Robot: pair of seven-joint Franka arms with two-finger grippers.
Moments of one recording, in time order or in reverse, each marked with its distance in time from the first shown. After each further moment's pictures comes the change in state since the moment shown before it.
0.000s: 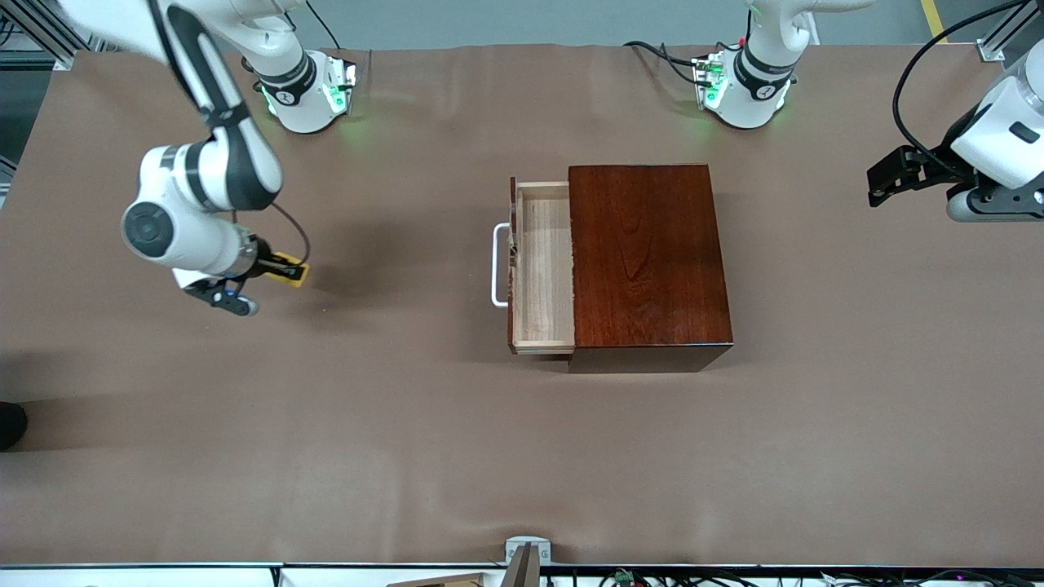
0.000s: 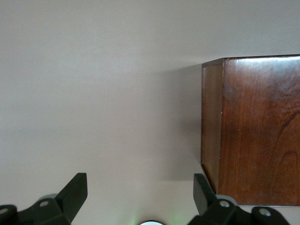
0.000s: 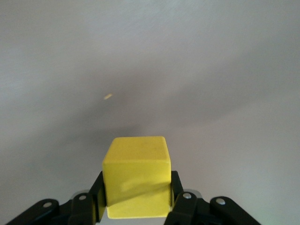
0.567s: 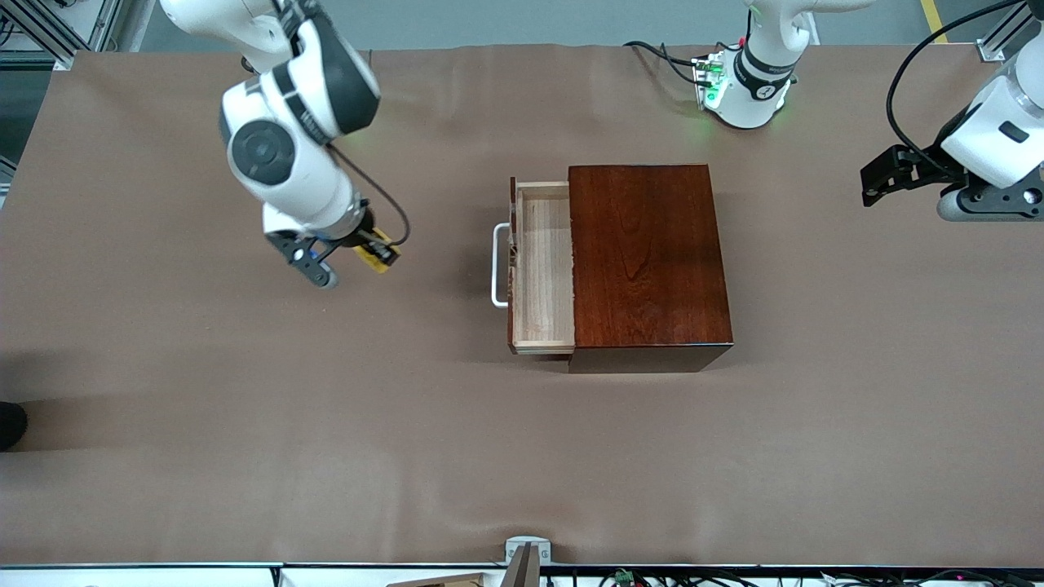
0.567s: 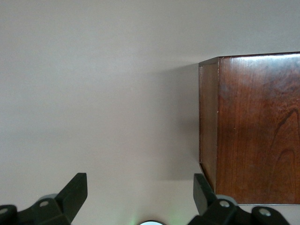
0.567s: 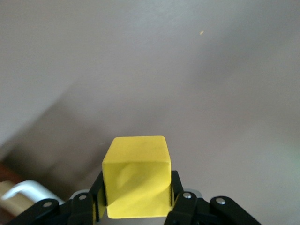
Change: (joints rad) left arm -0.001 0.002 -0.019 0.000 0.000 0.000 -0.002; right arm 0.317 0.010 0.006 0.331 0.059 -0.124 0.664
